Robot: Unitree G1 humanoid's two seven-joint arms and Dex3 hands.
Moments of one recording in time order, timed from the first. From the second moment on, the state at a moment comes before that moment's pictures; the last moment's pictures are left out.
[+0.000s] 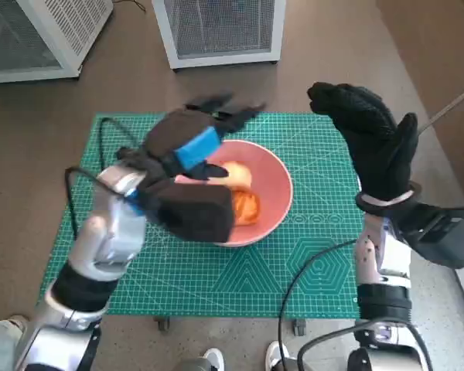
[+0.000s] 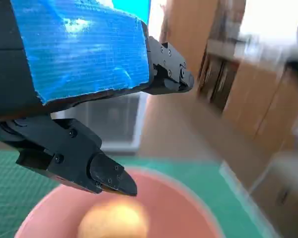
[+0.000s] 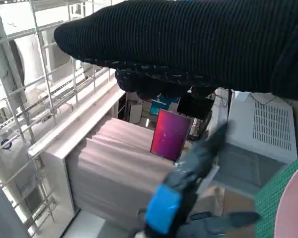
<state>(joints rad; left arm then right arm) -0.67 0.42 -0.19 -0.08 0.51 0.14 -0.34 -0.68 -0.11 -0.18 0.49 0.39 -0.58 0.64</state>
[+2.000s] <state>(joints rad) -0.47 0.27 0.16 0.01 -0.23 -0.24 -0.33 -0.74 -0.11 -0.12 0.41 0.29 -0.55 0.49</state>
